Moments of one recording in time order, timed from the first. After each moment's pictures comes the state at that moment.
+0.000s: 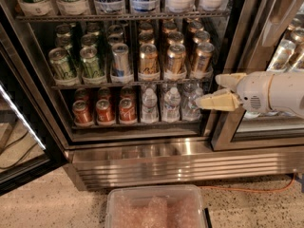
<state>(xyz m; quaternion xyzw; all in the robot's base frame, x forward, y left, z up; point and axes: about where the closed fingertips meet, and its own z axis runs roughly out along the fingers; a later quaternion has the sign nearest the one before) 0.553 -0.178 0.864 -0.38 0.77 0.19 0.48</state>
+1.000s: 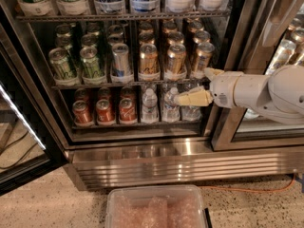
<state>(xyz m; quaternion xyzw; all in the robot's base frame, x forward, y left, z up) 0.609 -0.141 0.837 -0.36 0.76 0.17 0.52</state>
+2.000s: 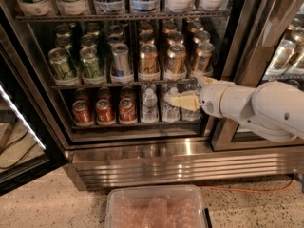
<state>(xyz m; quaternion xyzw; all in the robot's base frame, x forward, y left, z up) 0.605 -0.125 0.826 -0.29 0.77 0.15 0.54</state>
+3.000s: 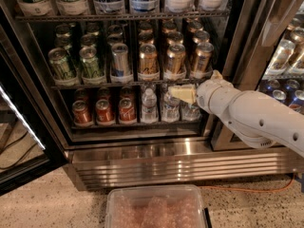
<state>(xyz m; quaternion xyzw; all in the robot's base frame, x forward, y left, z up) 0.646 -0.151 0.824 -0.18 0.78 0.05 0.59</state>
